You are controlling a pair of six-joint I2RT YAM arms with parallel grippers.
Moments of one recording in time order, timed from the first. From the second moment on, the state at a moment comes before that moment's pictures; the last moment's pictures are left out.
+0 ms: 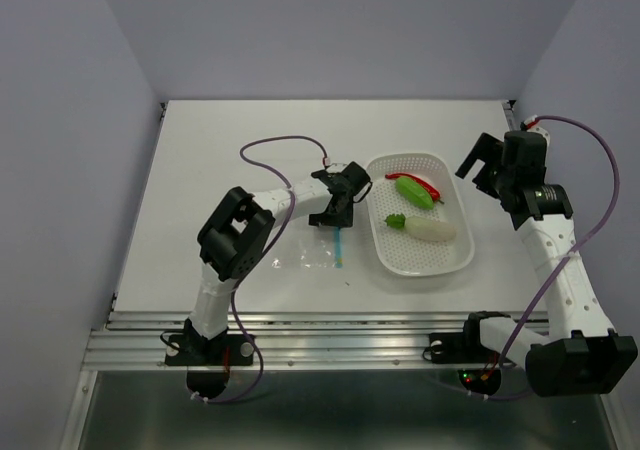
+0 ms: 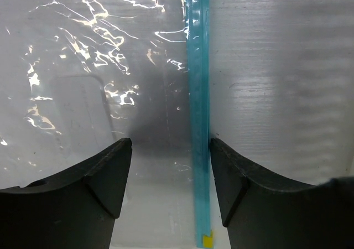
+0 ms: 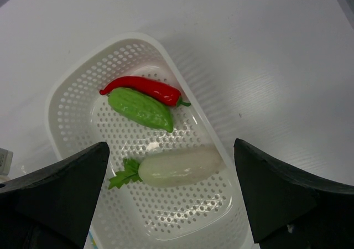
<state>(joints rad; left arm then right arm) -0.81 2.05 1.49 -0.69 -0.32 -0.70 0.02 1.09 1.14 -0.67 0.20 0.50</state>
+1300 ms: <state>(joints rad) -0.80 2.00 1.43 -0.60 -0.28 -0.71 0.02 1.12 1.13 -0.67 0.12 0.46</state>
